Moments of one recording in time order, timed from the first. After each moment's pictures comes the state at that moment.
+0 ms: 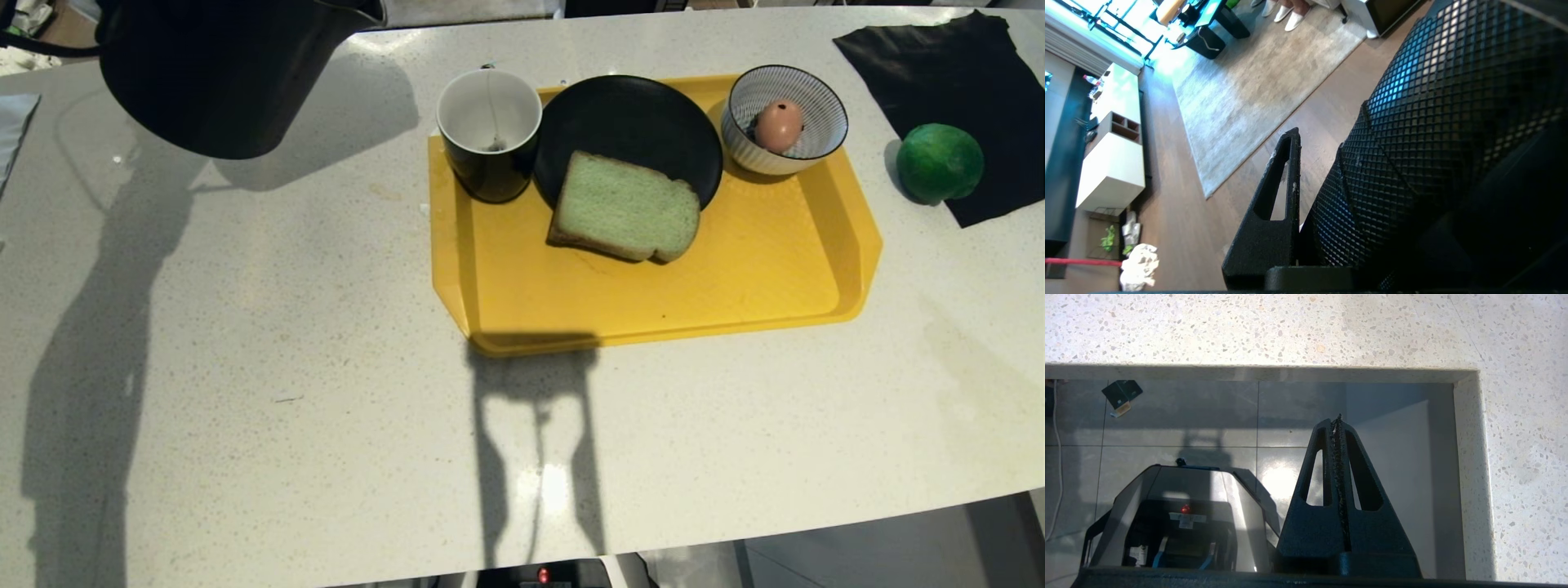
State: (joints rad) left arm -0.04 1.62 -1.94 -0.14 -0.26 0.69; right arm 0.01 0.00 0.00 0.00 0.00 -0.03
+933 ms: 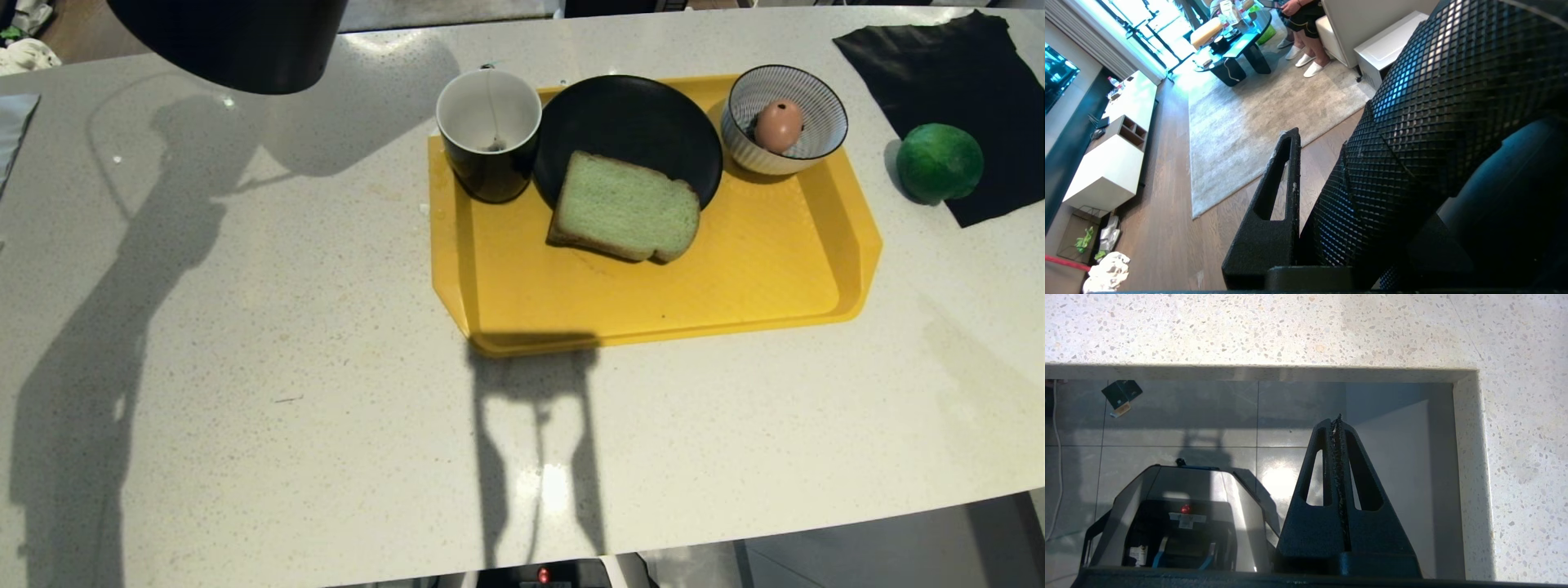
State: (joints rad) left arm -0.30 1.54 -1.94 -0.25 -0.02 0.63; right arm 0.01 0.00 0.00 0.00 0.00 -0.03
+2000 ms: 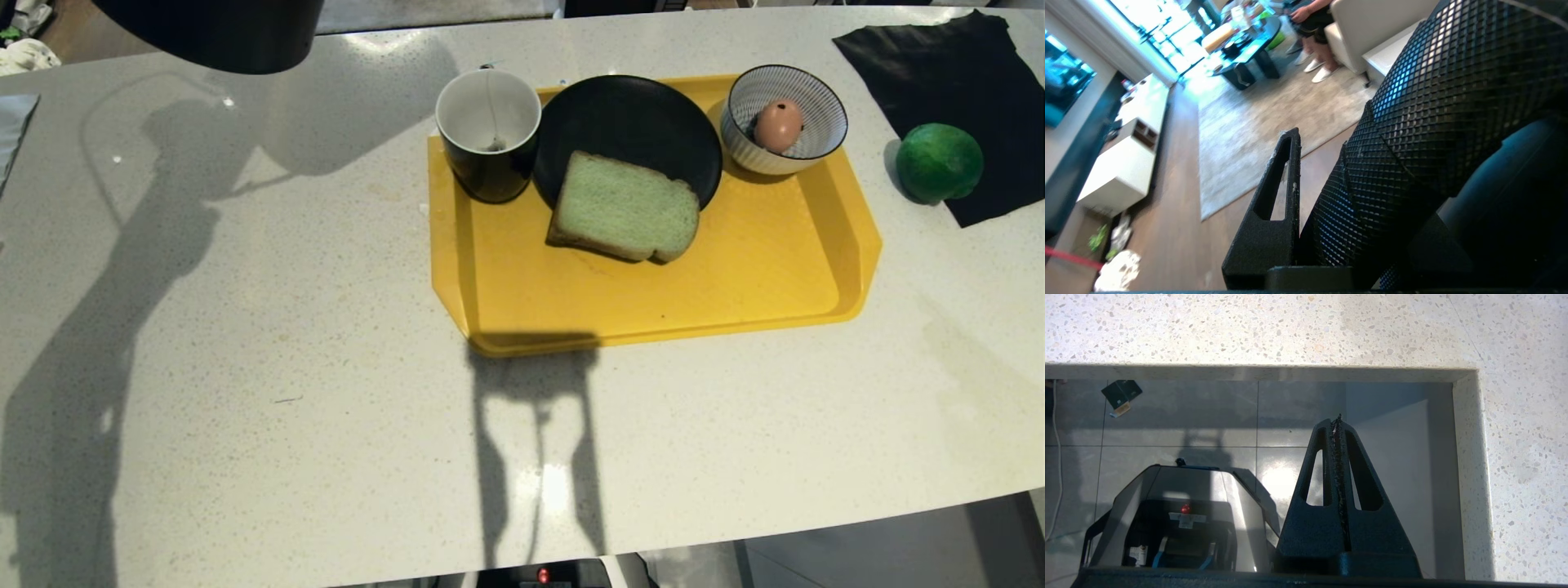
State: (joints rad) left arm -0.34 1.50 -1.93 -0.24 0.02 0.66; right arm 0.01 0.00 0.00 0.00 0.00 -0.03
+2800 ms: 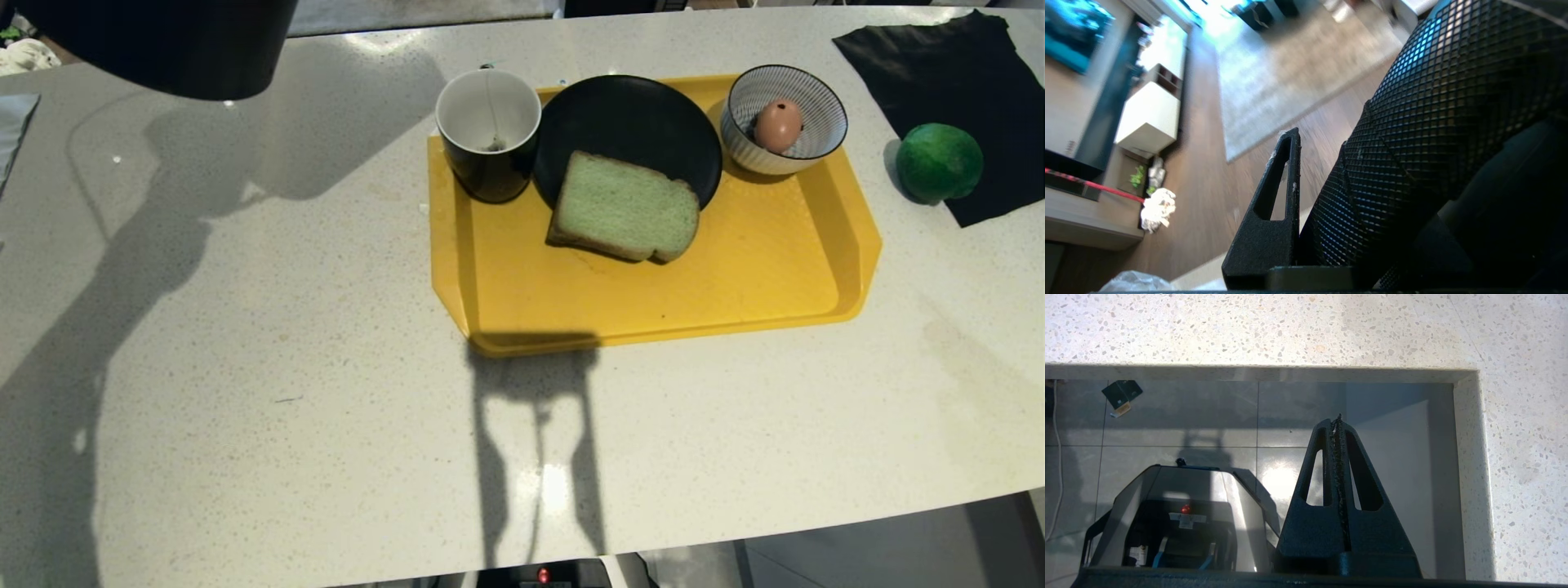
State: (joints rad) left arm -0.49 1.43 -1.92 -0.10 0.33 0.78; right arm 0.01 0.00 0.00 0.00 0.00 -0.03
